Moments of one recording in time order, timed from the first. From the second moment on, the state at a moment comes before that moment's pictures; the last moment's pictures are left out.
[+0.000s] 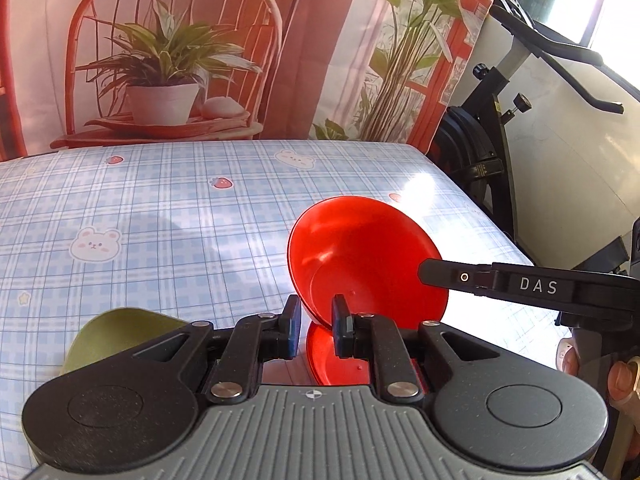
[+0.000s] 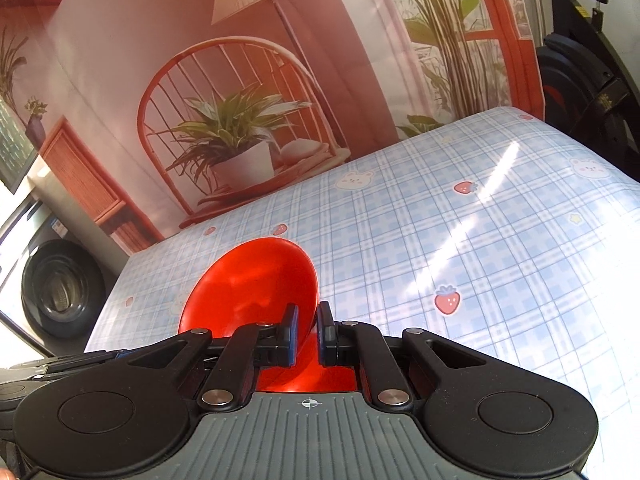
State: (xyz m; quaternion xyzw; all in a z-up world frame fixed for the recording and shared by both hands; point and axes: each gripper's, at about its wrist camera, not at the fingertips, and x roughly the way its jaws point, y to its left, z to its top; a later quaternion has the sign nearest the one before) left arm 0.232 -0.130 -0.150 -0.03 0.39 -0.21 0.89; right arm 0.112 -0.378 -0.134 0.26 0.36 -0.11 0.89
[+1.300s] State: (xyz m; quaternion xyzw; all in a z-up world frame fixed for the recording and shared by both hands) left arm 0.215 -0.129 -0.185 -0.06 0.44 -0.24 0.86; right arm 0.078 -0.354 -0.162 0.16 0.41 -0.12 0.89
